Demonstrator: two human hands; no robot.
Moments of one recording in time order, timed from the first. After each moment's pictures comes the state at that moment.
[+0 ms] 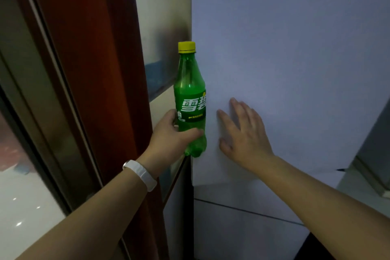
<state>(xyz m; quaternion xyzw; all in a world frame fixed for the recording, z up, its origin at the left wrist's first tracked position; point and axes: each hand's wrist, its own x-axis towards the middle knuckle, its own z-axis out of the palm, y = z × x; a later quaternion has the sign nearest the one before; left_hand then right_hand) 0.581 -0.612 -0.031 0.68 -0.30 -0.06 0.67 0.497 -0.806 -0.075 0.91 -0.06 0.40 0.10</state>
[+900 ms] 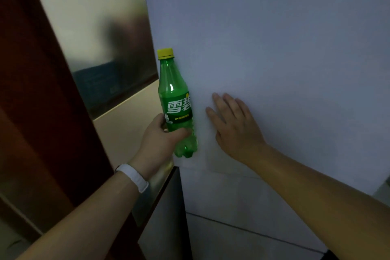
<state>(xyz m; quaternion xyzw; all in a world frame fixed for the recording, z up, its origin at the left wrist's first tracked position) 0.637 -0.724 -0.054 0.70 -0.23 -0.08 0.67 0.569 -0.923 -0.082 0.90 -0.02 0.38 0.21</state>
